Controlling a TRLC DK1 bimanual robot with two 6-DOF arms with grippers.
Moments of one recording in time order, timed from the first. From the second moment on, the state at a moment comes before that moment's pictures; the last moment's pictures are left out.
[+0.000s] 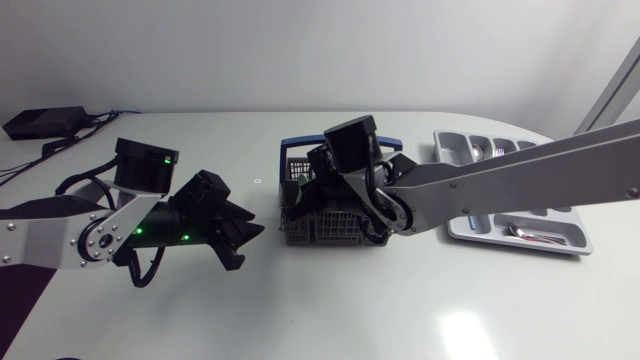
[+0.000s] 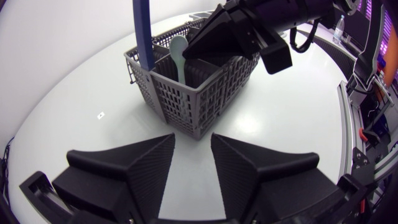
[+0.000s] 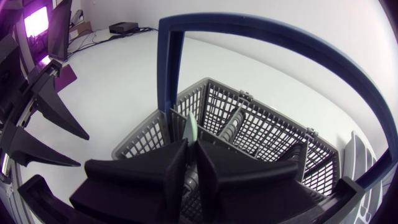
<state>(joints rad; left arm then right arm) -0.34 1.44 0.63 0.05 0.40 0.41 0.70 1.83 1.01 0.23 0.08 0.02</state>
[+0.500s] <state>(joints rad) -0.34 1.41 0.62 0.05 0.40 0.41 0.75 1.77 0.92 0.30 0.10 -0.02</state>
